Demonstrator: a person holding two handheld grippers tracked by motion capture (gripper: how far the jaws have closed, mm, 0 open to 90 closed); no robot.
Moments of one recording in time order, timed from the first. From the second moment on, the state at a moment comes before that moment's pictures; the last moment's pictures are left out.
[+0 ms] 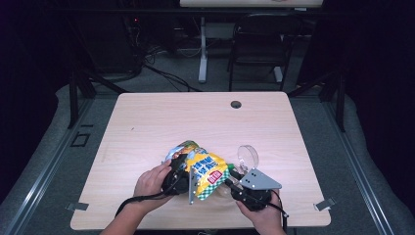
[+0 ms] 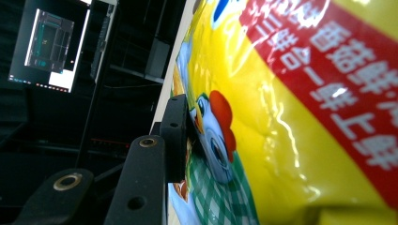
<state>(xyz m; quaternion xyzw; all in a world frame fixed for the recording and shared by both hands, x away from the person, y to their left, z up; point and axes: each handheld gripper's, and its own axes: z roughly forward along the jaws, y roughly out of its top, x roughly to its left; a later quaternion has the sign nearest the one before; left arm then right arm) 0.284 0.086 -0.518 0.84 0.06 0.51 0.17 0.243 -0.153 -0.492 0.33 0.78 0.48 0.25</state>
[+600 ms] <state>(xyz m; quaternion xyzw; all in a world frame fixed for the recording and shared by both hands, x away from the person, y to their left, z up) 0.283 0.084 -0.515 0.83 0.03 0.53 0.14 0.243 -0.152 -0.496 0.33 0.78 0.47 0.25</state>
